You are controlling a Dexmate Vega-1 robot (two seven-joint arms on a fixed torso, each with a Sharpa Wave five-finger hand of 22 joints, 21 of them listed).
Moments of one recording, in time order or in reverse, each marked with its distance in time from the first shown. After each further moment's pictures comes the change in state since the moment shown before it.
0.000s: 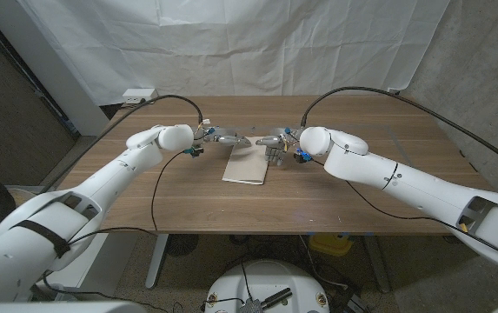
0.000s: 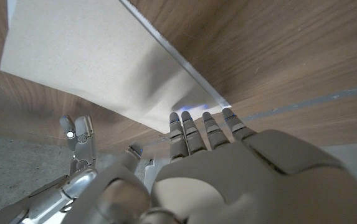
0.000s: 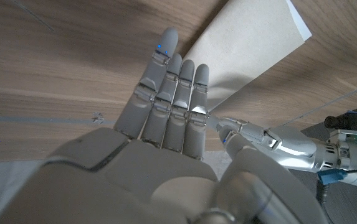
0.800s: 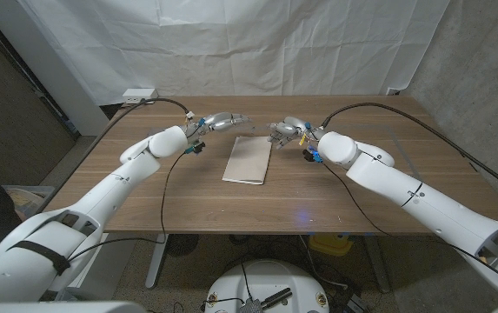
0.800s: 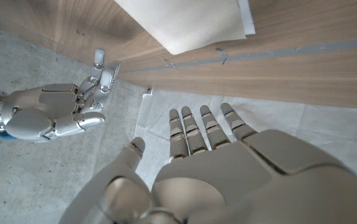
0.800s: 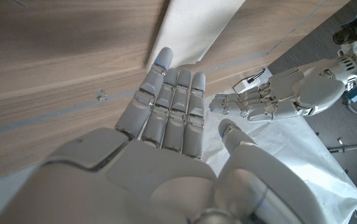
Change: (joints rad) left arm 0.123 -0.036 -0.148 -0.040 -0.235 -0.071 0.156; left_hand 0.042 0.018 0.032 -0.027 0.000 0.023 0.013 0.008 0.000 0.024 0.013 0.000 0.001 0.060 0.014 0.008 0.000 0.046 0.013 0.012 0.005; right arm -0.265 -0.010 0.301 0.025 0.240 0.308 -0.297; right_hand 0.073 0.023 -0.002 -0.089 0.000 -0.141 -0.009 -0.018 0.006 -0.161 -0.004 -0.015 0.005 -0.214 0.022 0.000 0.037 -0.205 0.042 -0.107 0.005
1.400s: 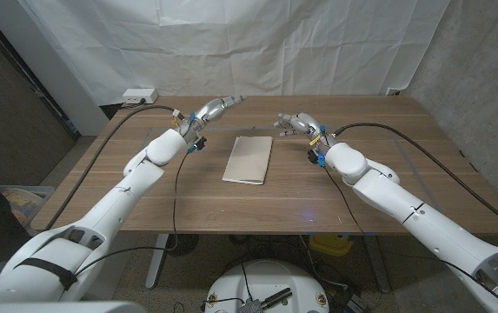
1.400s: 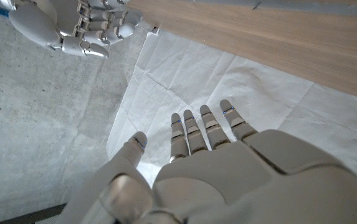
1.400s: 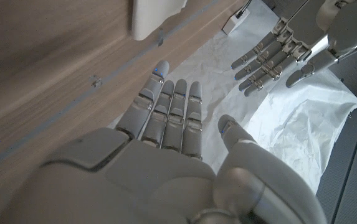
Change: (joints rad) left arm 0.088 -0.071 -0.099 -0.033 -0.223 -0.026 0.071; left_hand 0.059 0.012 0.034 -0.054 -0.020 -0.085 -0.016 -0.024 0.000 -0.060 0.012 -0.027 0.000 0.001 0.006 -0.017 0.000 0.034 -0.002 0.012 0.000; right arm -0.133 0.092 0.135 0.158 0.140 0.336 -0.165; right_hand 0.057 -0.008 -0.016 -0.055 0.000 -0.151 -0.019 -0.005 0.000 -0.181 -0.009 0.000 0.004 -0.174 0.011 -0.004 0.007 -0.154 0.010 -0.037 0.000
